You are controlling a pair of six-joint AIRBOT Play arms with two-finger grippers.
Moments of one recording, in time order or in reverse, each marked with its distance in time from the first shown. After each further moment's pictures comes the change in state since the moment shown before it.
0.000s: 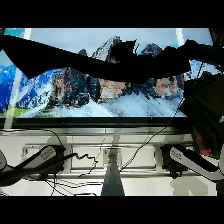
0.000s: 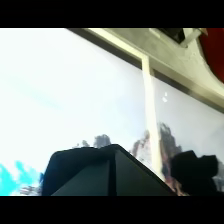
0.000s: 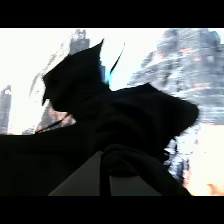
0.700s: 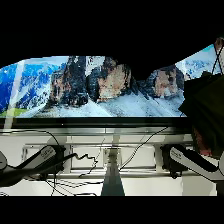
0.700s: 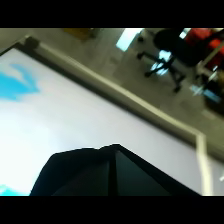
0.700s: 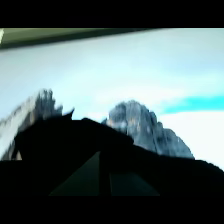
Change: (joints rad) left arm 0.081 0.014 0.093 0.183 0.219 -0.122; right arm -0.003 0.001 0.291 -0.276 0.047 0.071
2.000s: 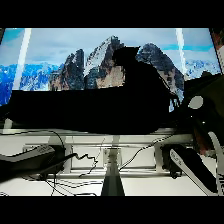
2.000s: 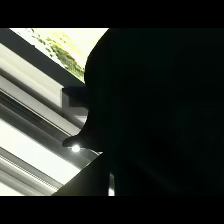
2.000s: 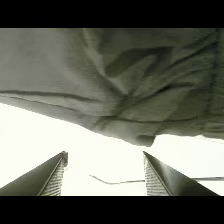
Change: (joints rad) left arm 0.291 -0.193 -0.384 0.866 -0.302 -0.140; right arm 0.209 0.294 -0.964 0.010 0.491 0.095
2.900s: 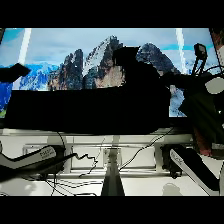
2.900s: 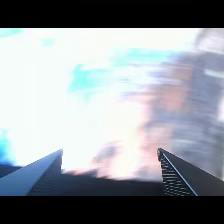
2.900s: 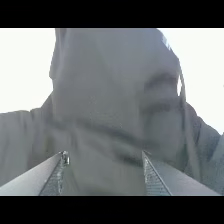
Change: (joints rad) left arm -0.485 0.029 0.209 -0.537 0.021 0.131; right arm 0.002 -0.030 0.331 0.002 -0.540 -0.002
